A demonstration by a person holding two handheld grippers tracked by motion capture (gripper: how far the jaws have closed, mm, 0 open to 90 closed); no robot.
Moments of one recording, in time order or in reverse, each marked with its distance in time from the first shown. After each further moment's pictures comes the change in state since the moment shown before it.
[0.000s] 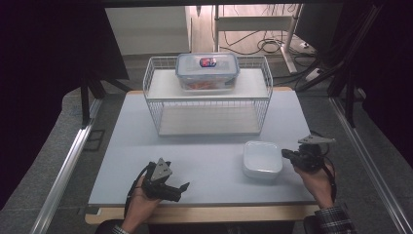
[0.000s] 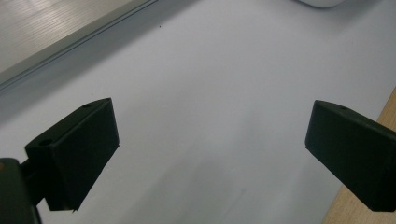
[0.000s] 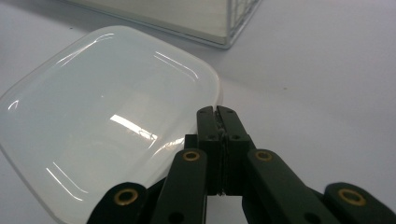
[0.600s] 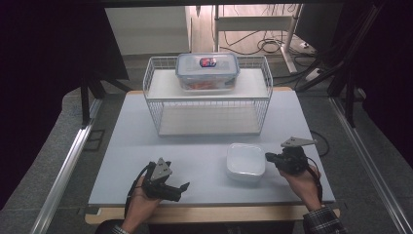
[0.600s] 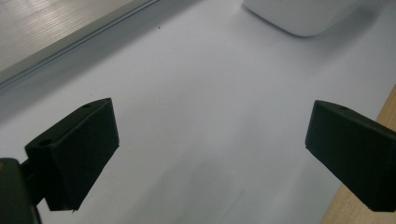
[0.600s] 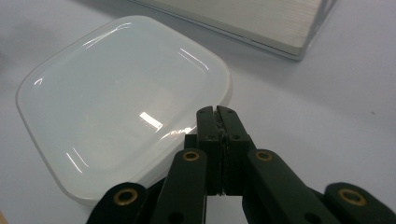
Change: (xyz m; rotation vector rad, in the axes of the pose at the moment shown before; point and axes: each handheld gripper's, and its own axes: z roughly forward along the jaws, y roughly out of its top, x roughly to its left) left arm 0.001 0.000 0.000 -0.007 -0.009 -0.013; right arm 0.041 0.008 0.018 0.013 0.106 -0.063
